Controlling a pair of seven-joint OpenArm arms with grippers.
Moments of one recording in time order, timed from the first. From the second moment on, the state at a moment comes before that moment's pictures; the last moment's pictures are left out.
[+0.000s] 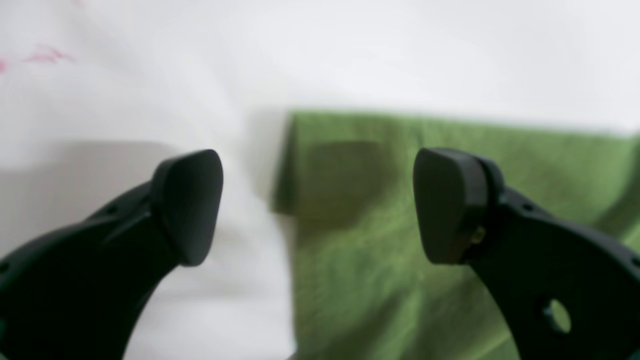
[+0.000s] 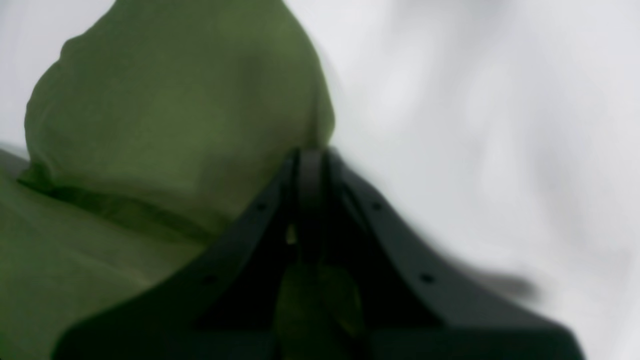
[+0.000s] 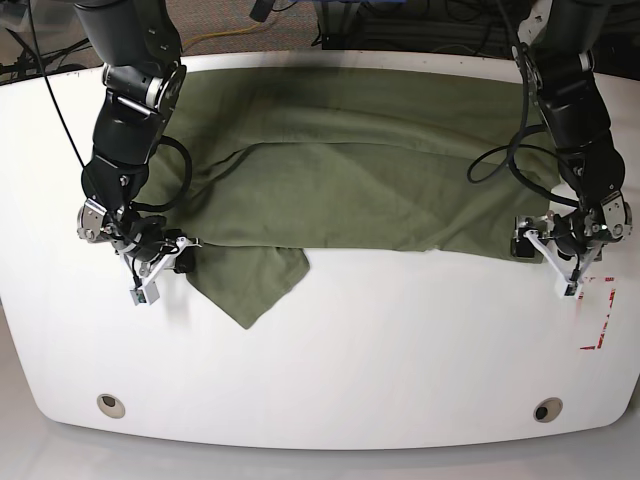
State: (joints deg) left arm -20.7 -18.3 -22.6 60.9 -7.0 -33.7 50.5; right arm 25.1 11.9 25.6 46.6 6.2 41.1 -40.2
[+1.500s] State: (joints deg) left arm -15.8 -17.6 -22.4 76.1 -7.5 -38.9 52.5; right arm 22.7 11.6 25.4 75.6 5.3 41.4 -56.1
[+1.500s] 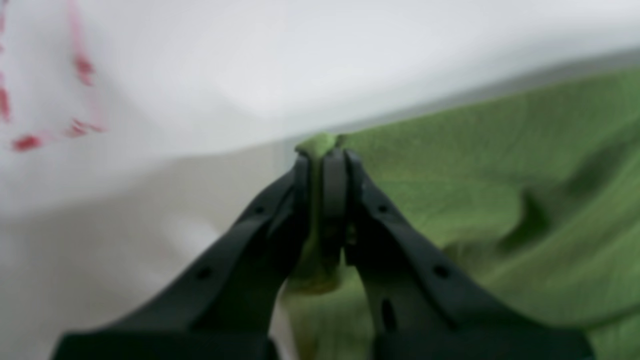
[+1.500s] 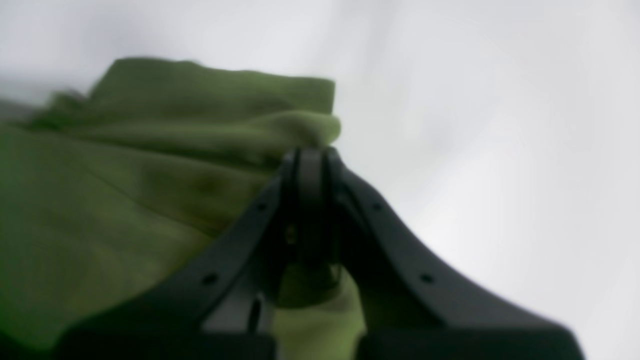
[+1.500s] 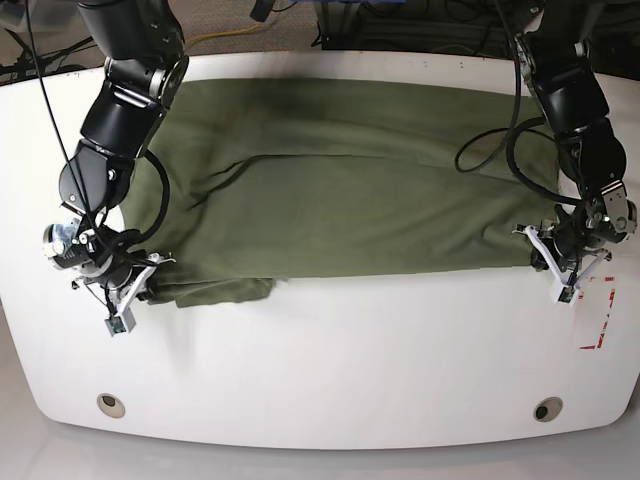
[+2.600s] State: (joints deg) left arm 7.1 -17.8 -25.9 97.8 -7.2 -43.3 55.1; right arm -17.1 5.0 37.1 113.2 20.3 41.2 -70.8
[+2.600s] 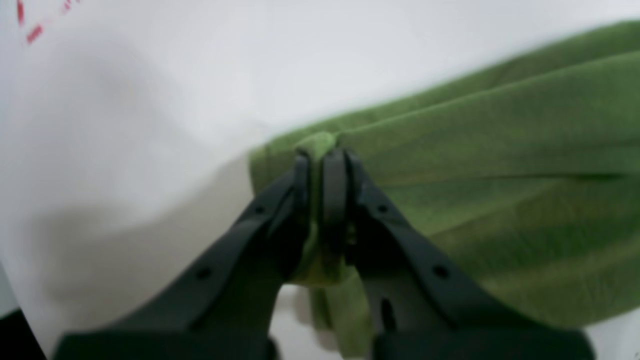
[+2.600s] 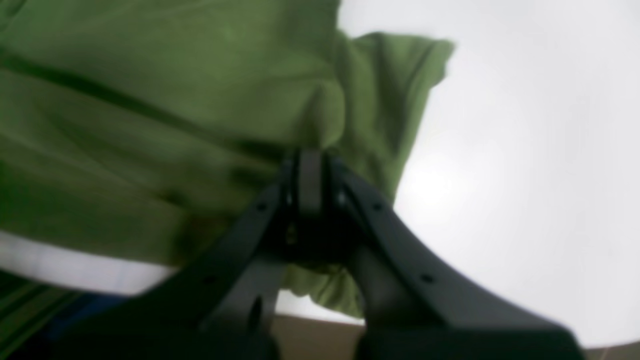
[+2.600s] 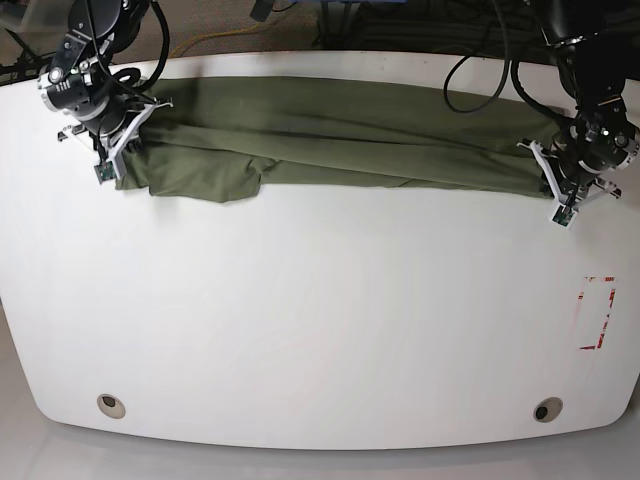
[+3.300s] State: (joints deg) left arm 11.0 -19.0 -26.8 101.5 -6.7 -43.2 55.6; right arm -18.8 1.7 45.9 112.7 29.4 41.1 -70.6
